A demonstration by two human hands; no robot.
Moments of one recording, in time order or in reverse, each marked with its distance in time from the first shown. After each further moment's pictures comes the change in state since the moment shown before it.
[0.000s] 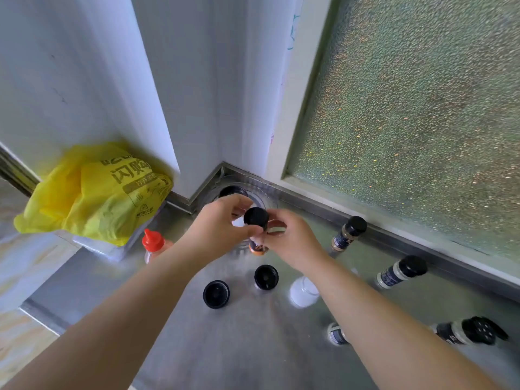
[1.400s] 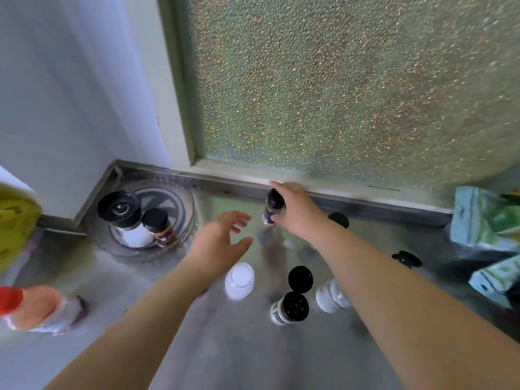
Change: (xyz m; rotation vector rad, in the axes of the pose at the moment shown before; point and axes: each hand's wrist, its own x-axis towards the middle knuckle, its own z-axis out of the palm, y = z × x) left_hand 0.029 0.027 0.144 0.030 -0.300 0.188; right_hand 0.012 0.098 -0.141 -0.654 0.128 0.170
